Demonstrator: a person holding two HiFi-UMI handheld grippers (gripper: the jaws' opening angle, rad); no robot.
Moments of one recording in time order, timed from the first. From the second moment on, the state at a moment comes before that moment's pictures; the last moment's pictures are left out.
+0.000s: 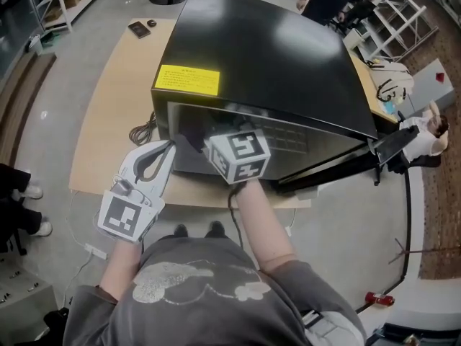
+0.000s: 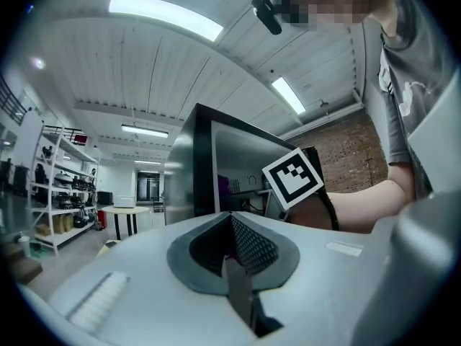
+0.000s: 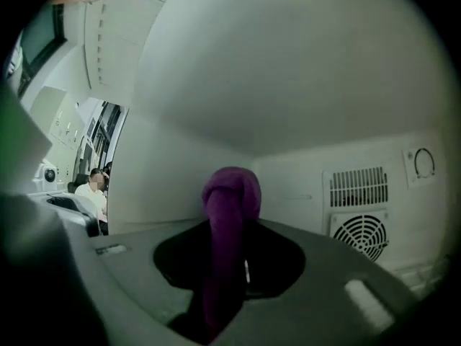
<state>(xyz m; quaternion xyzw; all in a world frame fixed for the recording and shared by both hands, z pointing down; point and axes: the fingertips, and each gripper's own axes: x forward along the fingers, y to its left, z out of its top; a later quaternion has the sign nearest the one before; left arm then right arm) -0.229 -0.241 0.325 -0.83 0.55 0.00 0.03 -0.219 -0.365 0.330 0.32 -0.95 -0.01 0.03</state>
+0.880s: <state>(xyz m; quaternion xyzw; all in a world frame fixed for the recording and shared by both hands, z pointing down) -0.203 -0.228 0.340 -0.80 0.60 -0.01 0.01 -0.210 -0.281 0.322 0.14 -0.99 -0.01 0.03</state>
